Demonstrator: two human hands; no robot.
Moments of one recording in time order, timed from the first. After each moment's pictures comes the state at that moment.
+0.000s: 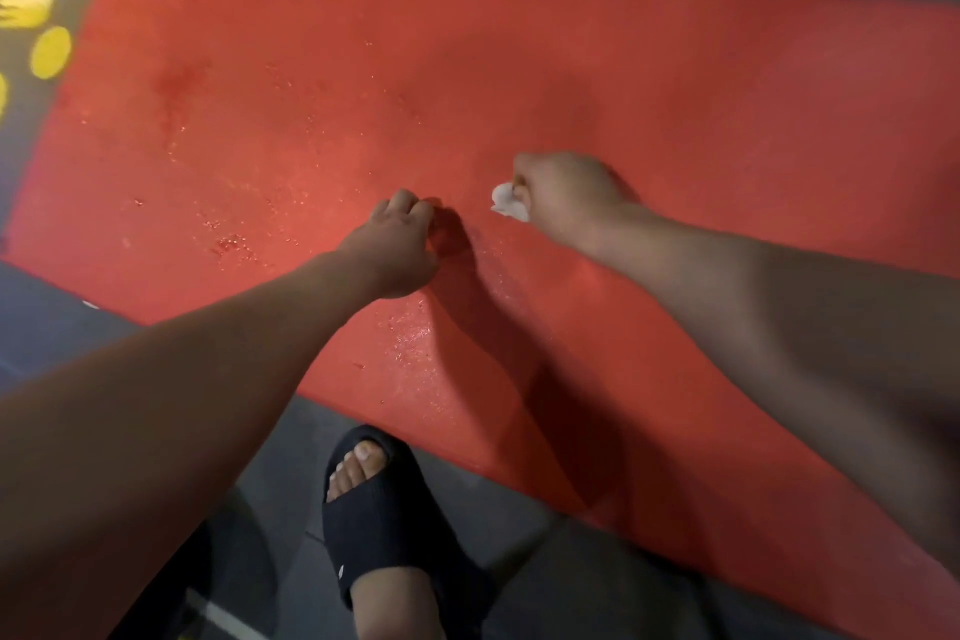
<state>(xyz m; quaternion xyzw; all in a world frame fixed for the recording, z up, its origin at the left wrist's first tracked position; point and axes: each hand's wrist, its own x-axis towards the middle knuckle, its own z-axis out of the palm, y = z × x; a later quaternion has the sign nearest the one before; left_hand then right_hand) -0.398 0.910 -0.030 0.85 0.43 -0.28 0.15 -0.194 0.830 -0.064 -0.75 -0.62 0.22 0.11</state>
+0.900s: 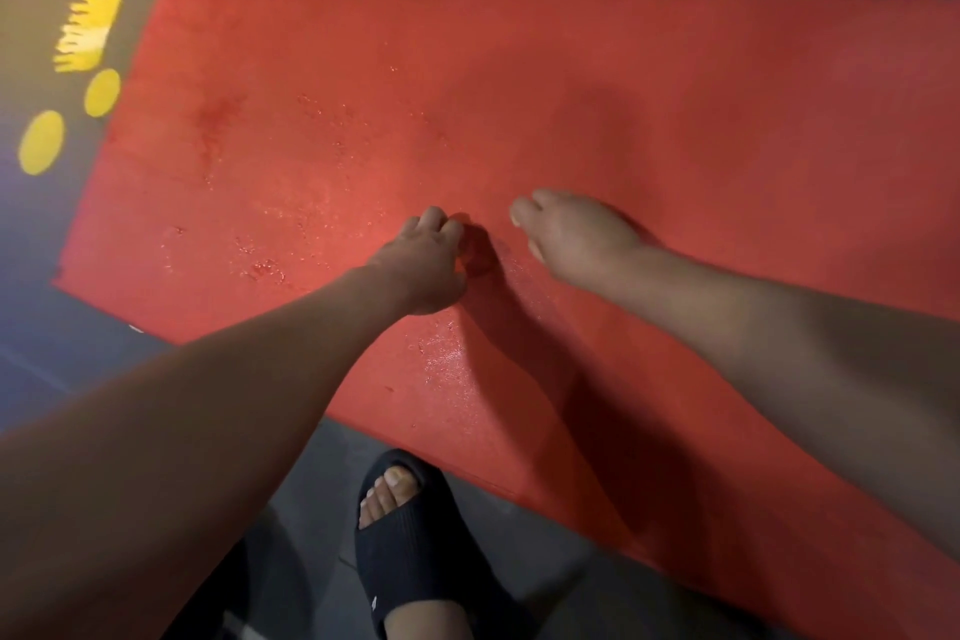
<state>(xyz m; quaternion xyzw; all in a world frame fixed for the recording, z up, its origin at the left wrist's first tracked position) -0.391 0.918 -0.027 0.85 0.41 -0.32 0.12 -0.219 0.825 -0.077 -0.68 -0.71 0.16 0.12</state>
